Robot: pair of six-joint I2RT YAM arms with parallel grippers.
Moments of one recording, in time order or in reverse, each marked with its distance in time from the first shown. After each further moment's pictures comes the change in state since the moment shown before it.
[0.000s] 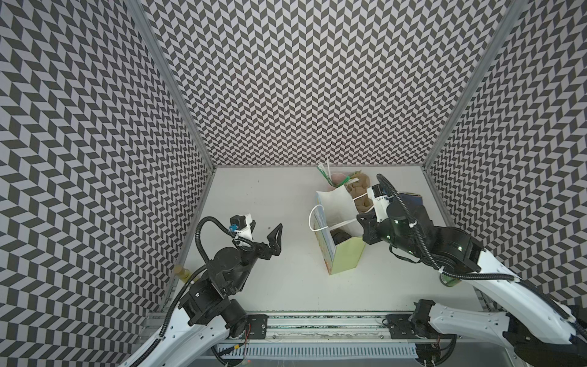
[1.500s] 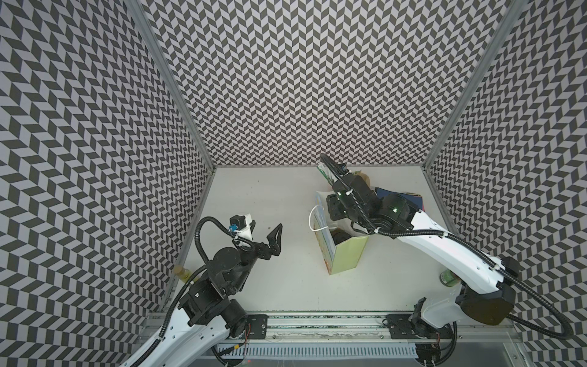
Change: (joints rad) left arm 0.000 -0.004 0.000 0.000 0.008 0.003; right arm -0.020 0.436 0.385 -0.069 0.127 -0.020
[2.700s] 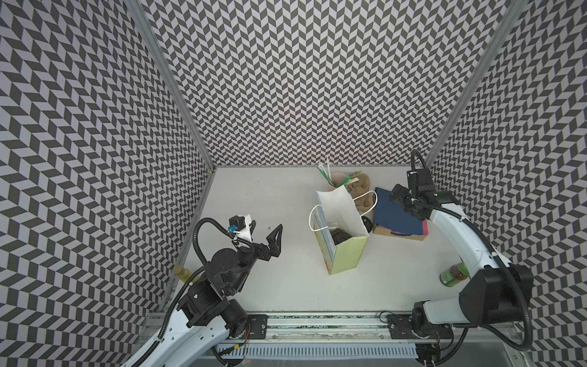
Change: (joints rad) left arm 0.000 -0.014 -0.002 0.004 0.022 0.004; right arm -0.840 -0.045 -0.491 0.191 -0.248 0.258
